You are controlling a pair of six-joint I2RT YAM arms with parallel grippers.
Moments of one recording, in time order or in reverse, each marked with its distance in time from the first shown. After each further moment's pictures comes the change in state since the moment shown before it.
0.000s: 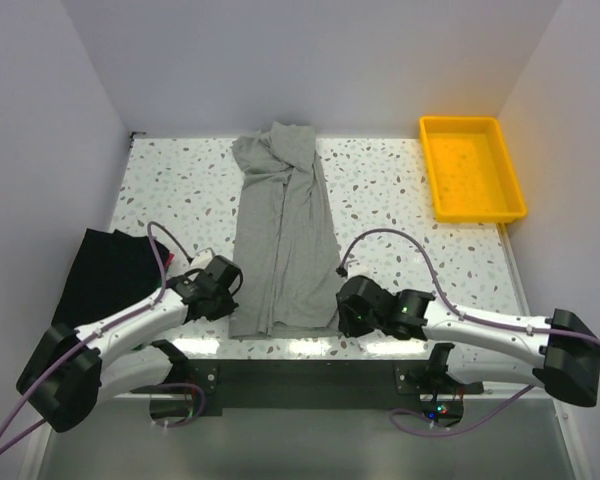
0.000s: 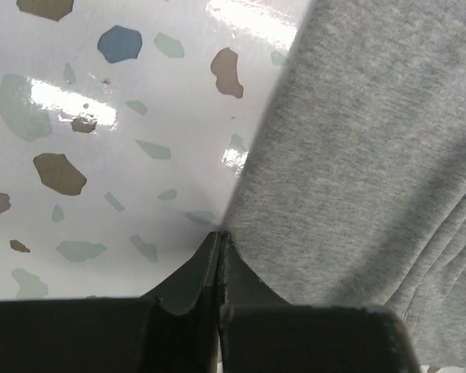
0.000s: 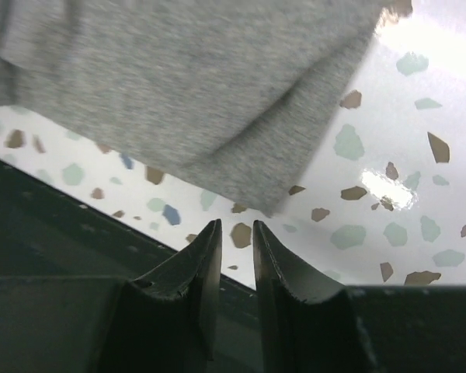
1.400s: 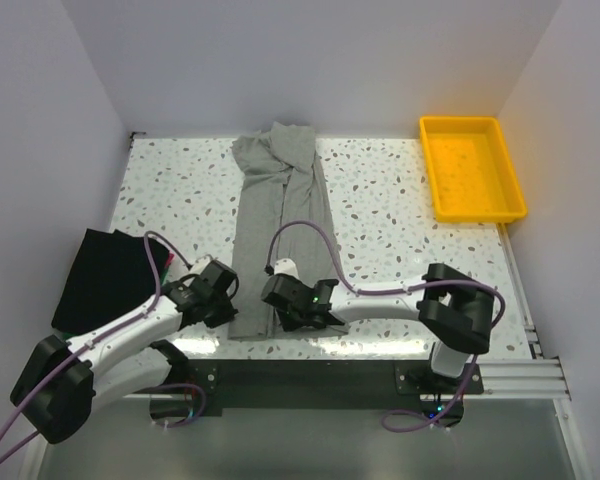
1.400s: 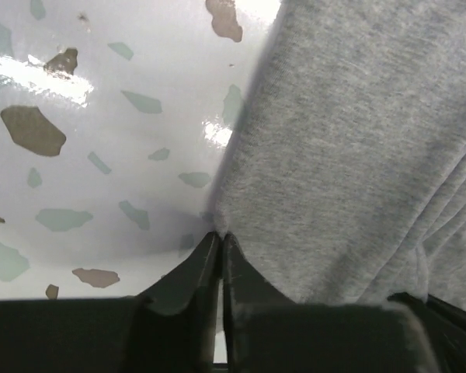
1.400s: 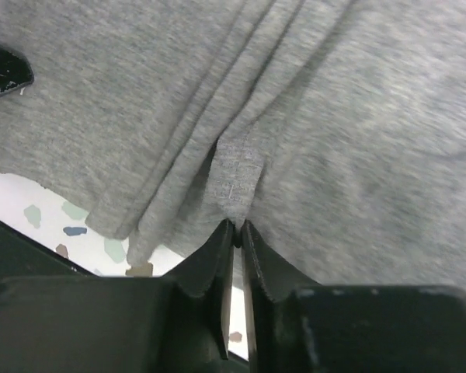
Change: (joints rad) left arm 0.000 -0.087 -0.040 -0.034 0.099 -0.035; right arm 0.135 0.668 0.452 0.186 0.055 -0.010
